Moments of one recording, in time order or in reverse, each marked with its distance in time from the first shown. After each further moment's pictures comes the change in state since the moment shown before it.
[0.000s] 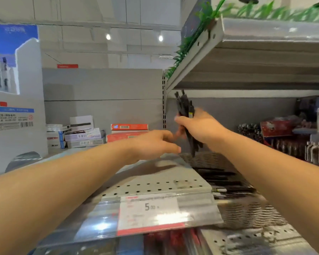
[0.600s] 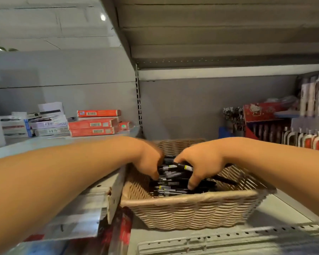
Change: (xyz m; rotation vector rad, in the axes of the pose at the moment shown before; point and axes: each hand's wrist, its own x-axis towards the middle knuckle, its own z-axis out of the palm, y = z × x) left_hand 0.089 0.066 0.114 1.043 -0.481 -0.114; right_hand -0.005 0.147 -0.084 -0.764 -0.957 -0.257
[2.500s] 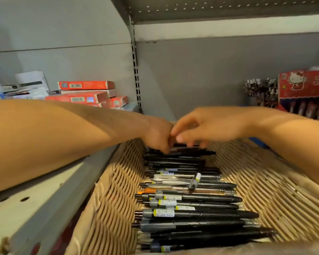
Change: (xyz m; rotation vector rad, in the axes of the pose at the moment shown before) left_hand 0.114 -0.023 0.002 -0.140 0.034 0.068; right_hand 0.050 0.075 -0.004 0.466 0.166 -0.073
